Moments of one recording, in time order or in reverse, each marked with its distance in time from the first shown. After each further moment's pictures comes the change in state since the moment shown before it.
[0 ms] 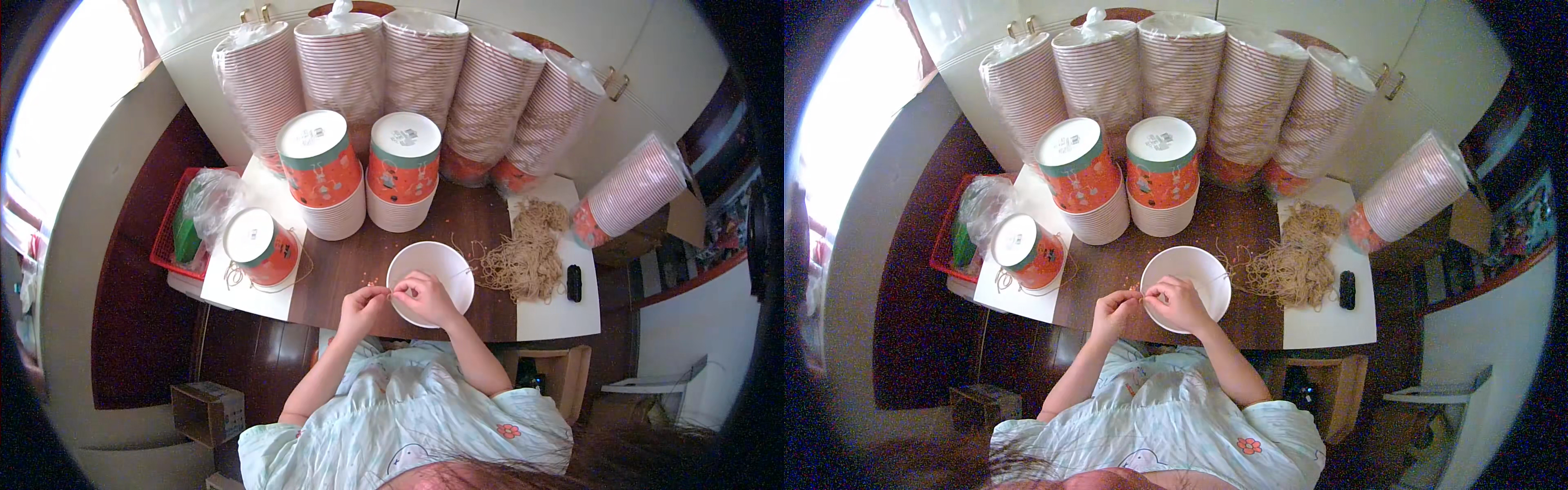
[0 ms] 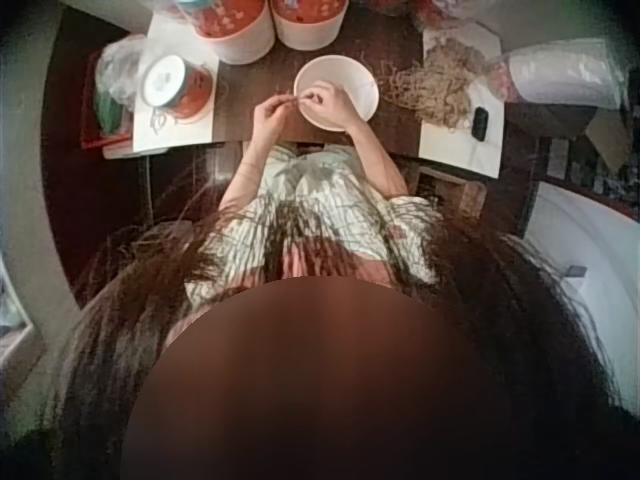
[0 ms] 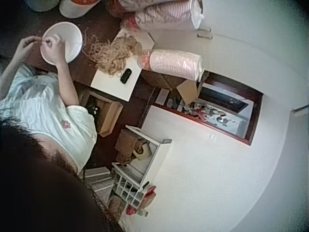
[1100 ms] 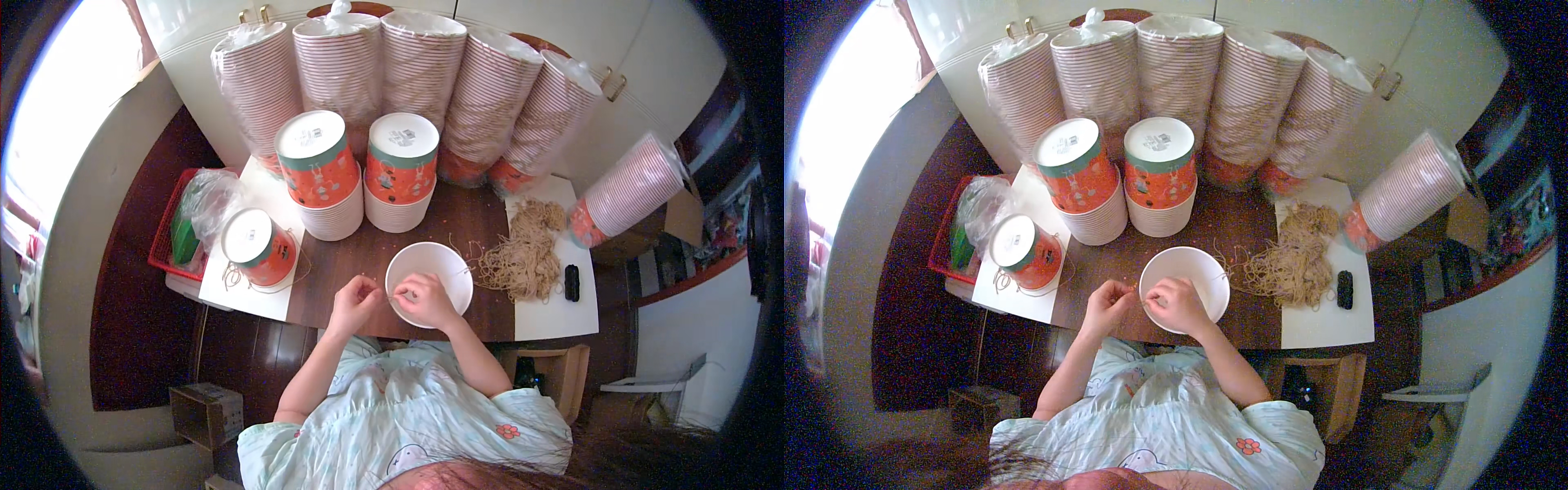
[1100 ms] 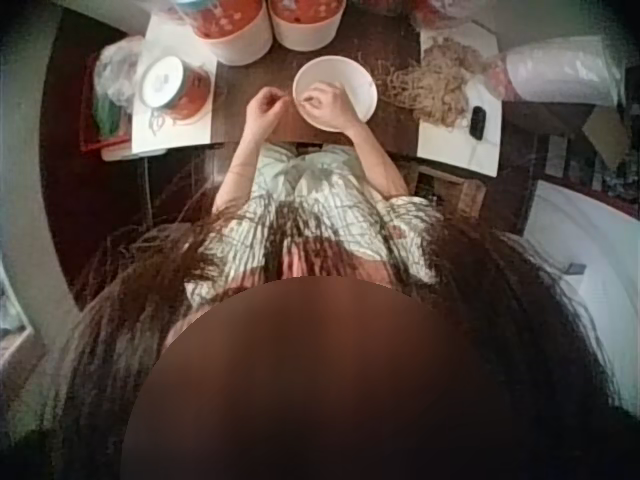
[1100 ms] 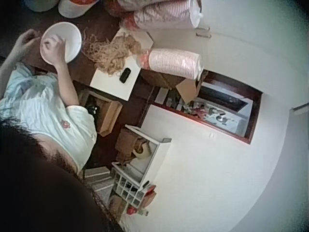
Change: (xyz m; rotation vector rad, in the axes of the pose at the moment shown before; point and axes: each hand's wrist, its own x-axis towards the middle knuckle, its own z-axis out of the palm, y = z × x) left_hand 0.011 0.008 -0.011 0.279 -0.021 0.050; right_hand -0.006 0.004 0.002 -0.172 0.062 -0.125
